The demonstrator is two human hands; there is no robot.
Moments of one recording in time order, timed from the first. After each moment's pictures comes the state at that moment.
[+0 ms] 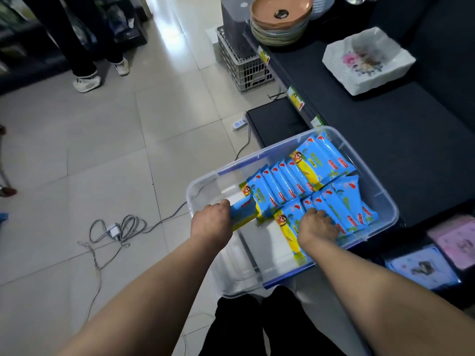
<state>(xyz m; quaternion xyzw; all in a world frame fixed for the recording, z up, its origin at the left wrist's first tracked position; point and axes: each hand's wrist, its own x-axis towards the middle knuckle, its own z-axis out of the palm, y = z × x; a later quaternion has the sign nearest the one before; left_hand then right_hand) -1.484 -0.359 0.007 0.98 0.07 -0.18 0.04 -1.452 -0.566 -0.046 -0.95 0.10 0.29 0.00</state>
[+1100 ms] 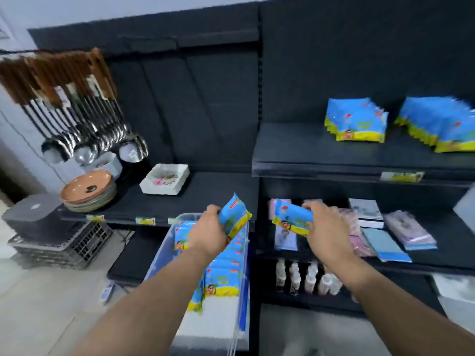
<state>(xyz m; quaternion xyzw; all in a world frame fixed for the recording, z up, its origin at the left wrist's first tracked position) -1.476 -0.466 0.154 0.89 -0.37 -0.08 0.26 -1.671 -0.617 0.141 -0.87 0.44 -0.22 0.06</state>
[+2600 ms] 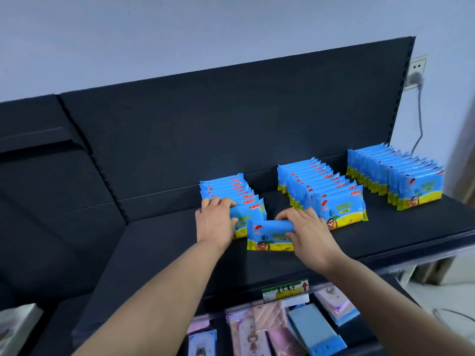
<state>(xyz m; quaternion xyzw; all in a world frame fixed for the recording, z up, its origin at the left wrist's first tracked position) -1.587 -0.934 0.244 0.78 -0.59 0.10 0.20 -1.802 -0.951 0.233 -0.86 0.43 -0.26 0.08</state>
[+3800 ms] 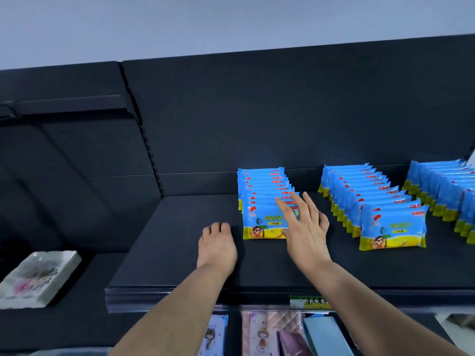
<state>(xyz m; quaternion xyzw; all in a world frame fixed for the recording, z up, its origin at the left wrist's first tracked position) -1.551 -0.880 0.191 0.87 -0.47 0.00 0.11 -1.709 -0.980 0.187 -0.85 0.44 -0.28 -0.05</state>
